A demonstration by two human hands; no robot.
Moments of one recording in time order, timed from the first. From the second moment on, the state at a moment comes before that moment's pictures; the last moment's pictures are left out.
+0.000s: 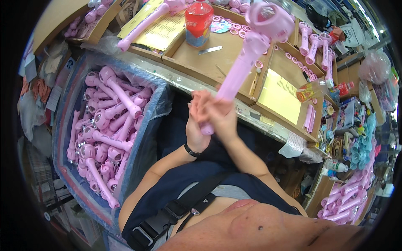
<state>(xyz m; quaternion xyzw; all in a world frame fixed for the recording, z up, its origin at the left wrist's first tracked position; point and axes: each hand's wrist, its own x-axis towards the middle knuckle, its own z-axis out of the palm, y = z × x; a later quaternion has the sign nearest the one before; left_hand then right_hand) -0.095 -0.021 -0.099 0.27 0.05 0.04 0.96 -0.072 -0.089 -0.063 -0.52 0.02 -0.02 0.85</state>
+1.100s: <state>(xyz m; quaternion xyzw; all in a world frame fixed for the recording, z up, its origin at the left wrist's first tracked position) -0.018 0.084 -0.078 0.23 -0.10 0.04 0.97 -0.101 -0.142 -0.158 -0.25 0.00 0.48 0.84</state>
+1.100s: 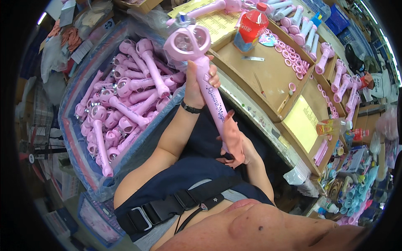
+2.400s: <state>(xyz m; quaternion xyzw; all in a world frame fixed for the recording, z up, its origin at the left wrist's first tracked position) -0.076 0.029 -0.073 0.55 -0.14 -0.30 0.77 -0.009 -0.151 -0.093 -0.21 -0.19 0.09 0.96</state>
